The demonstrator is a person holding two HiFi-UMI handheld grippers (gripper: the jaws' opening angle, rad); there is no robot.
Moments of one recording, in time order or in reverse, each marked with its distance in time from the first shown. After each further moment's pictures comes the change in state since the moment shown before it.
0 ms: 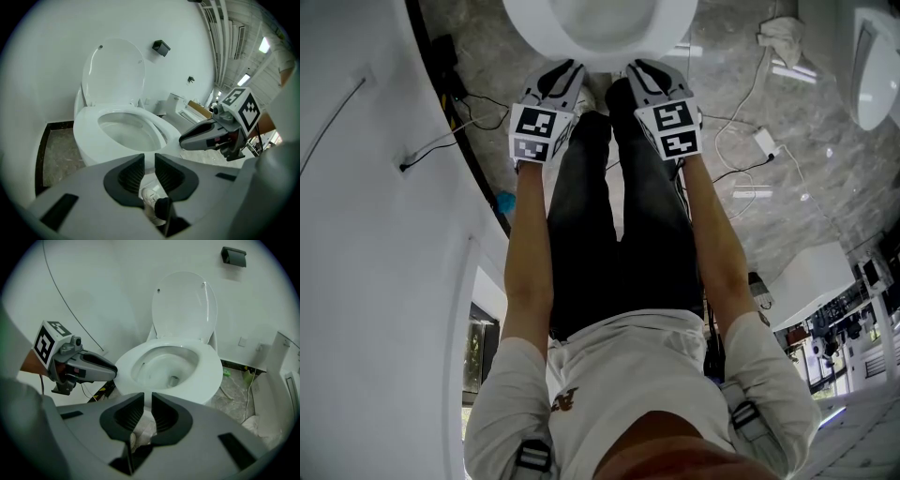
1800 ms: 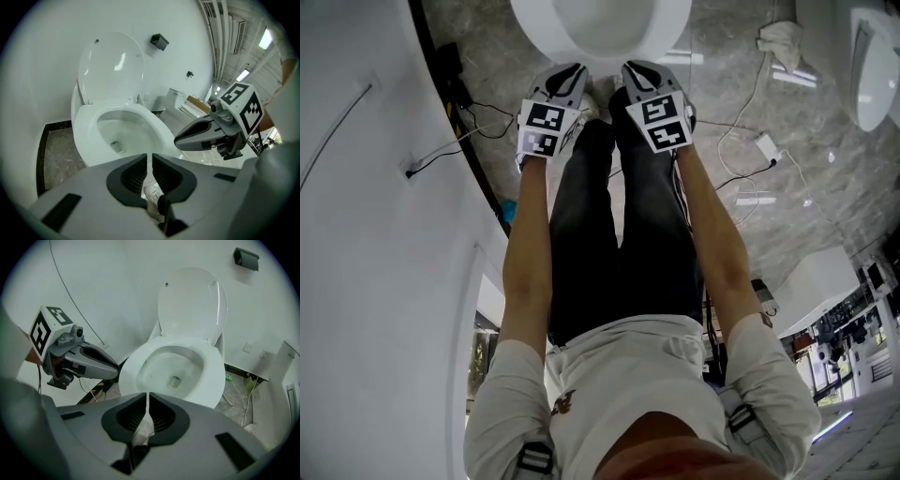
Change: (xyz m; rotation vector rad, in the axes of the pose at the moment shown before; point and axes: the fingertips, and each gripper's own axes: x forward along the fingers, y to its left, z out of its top) left arm 0.014 0.006 -0.009 0.033 0.055 -0.008; right arm 0.027 0.006 0.000 -0.073 0.032 0.001
